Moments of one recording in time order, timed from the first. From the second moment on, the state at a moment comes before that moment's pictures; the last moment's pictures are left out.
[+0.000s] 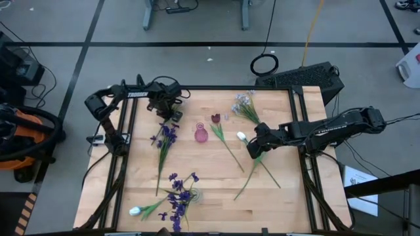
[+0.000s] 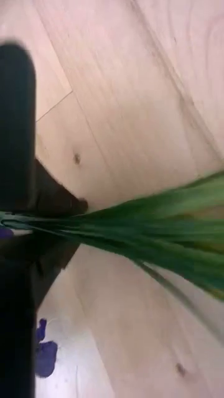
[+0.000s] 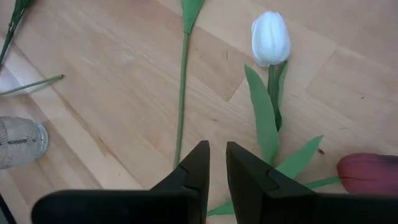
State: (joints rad) left arm 0.73 1.74 1.00 -0.84 0.10 -0.39; right arm 0.09 1.14 0.70 -0.56 0.11 1.09
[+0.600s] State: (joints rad) left arm 0.72 1.10 1.00 -0.50 0.14 -0.41; right arm 0.09 1.14 0.70 -0.57 0.14 1.00
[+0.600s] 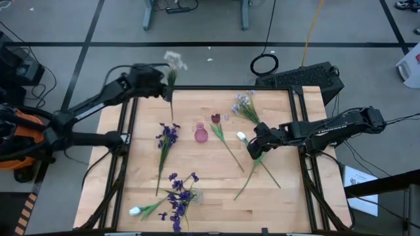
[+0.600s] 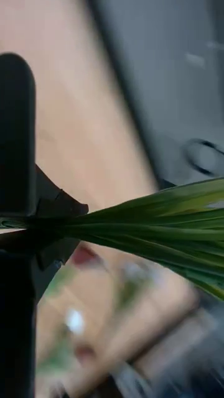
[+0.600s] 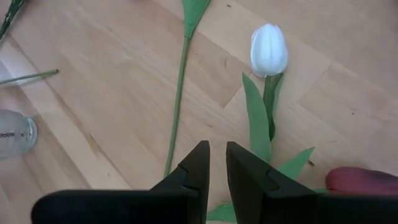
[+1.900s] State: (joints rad) left arm 0.39 1.11 0.74 0.40 0.40 -0.17; right arm 0.09 1.14 0.70 -0.53 0.18 0.96
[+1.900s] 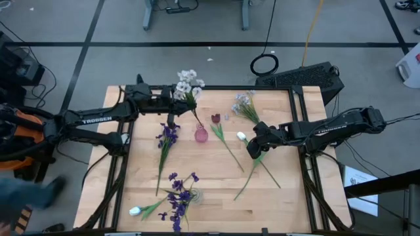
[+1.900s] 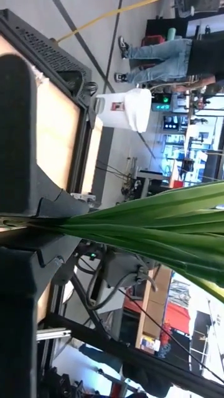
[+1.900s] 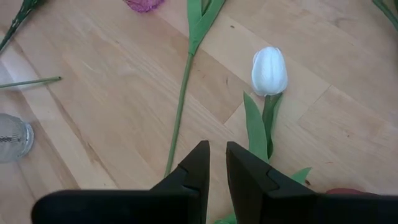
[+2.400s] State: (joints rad) left arm 0.40 1.11 0.71 0.39 0.39 -0.14; right arm 0.09 1.14 0.70 -0.53 0.18 0.96
